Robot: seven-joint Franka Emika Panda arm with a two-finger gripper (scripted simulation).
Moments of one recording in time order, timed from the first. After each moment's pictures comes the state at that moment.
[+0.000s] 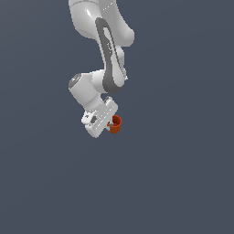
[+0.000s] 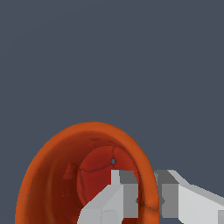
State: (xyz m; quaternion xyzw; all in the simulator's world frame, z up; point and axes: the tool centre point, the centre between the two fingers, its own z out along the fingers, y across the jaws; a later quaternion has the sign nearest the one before) arm -0.044 -0.036 0.091 -0.85 -0.47 -0.17 0.16
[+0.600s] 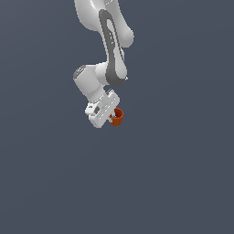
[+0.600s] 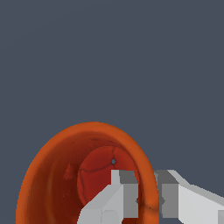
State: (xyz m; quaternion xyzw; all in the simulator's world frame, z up) arm -0.090 -0.025 0.101 -0.85 -0.47 -0.17 0.16
